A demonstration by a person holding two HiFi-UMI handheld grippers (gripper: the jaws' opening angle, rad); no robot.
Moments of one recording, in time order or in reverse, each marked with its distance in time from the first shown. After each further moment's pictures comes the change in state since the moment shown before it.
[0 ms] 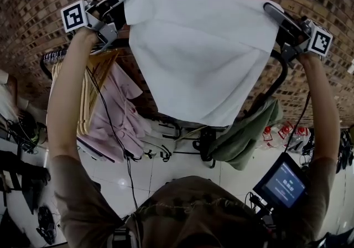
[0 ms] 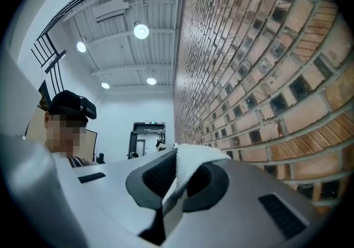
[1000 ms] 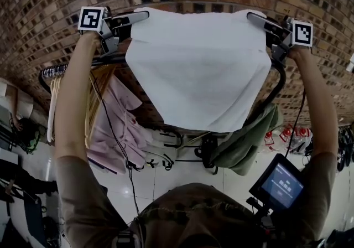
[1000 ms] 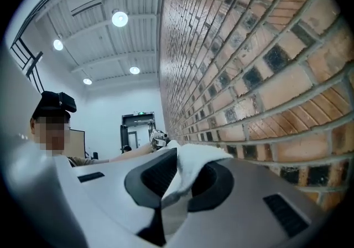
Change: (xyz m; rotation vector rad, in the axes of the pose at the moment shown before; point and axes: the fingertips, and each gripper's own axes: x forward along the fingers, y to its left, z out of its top) left arm 0.009 0.082 -0.064 -0.081 0.404 0.095; right arm 0.006 -0.075 -0.039 0.113 0.151 -0.114
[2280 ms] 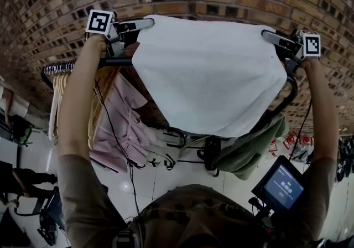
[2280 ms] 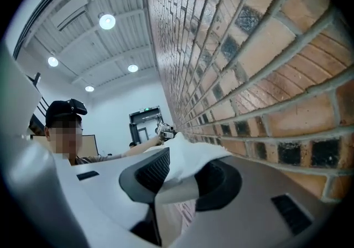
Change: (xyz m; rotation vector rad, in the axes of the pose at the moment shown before) left arm -0.019 0.057 -0.030 -0.114 0.015 0.090; right arm -0.007 -0.045 -0.043 0.159 0.106 0.128
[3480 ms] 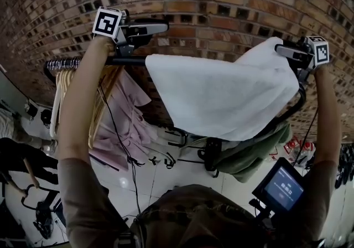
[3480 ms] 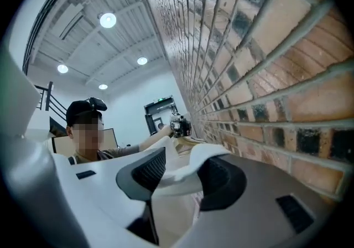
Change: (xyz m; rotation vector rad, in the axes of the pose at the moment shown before) left arm 0.009 -0.044 -0.013 0.136 0.042 -0.124; right arm 0.002 0.023 -0.024 0.049 0.152 0.156
